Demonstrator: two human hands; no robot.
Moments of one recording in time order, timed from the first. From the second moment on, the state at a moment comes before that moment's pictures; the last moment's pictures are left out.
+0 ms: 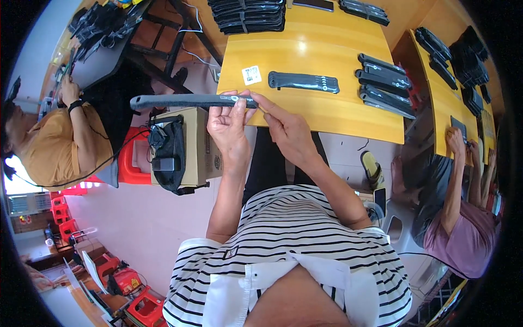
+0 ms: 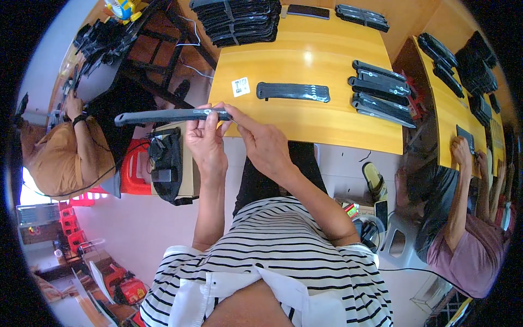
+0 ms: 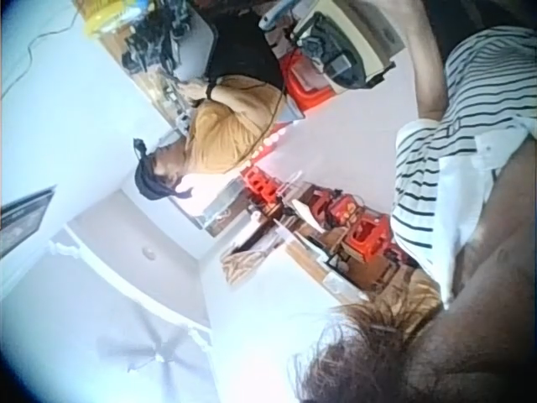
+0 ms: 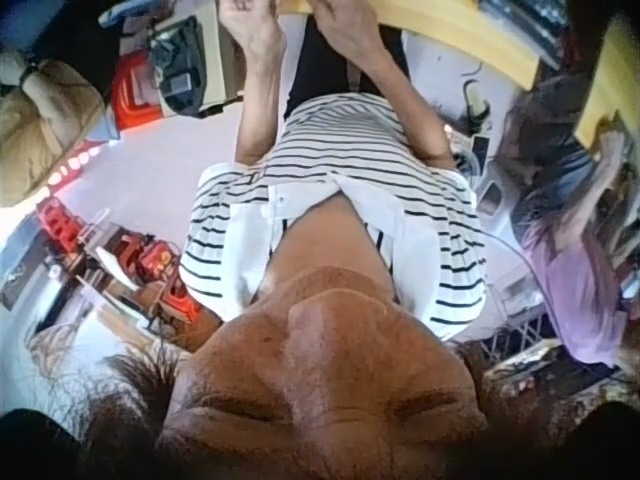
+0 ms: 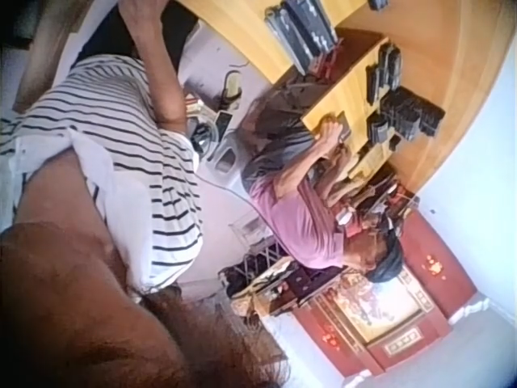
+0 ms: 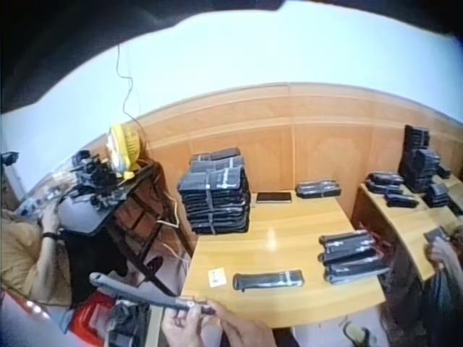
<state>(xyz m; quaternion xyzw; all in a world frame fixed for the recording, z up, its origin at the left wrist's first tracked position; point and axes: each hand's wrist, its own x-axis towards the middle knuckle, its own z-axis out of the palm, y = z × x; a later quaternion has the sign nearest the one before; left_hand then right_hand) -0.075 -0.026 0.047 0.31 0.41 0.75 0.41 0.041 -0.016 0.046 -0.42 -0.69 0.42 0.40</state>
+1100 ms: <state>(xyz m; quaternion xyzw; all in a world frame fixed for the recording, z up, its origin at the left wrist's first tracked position) -0.070 -0.029 0.046 0.42 0.41 0.71 0.39 0.049 -0.019 0.044 -0.41 -0.48 0.64 0.45</state>
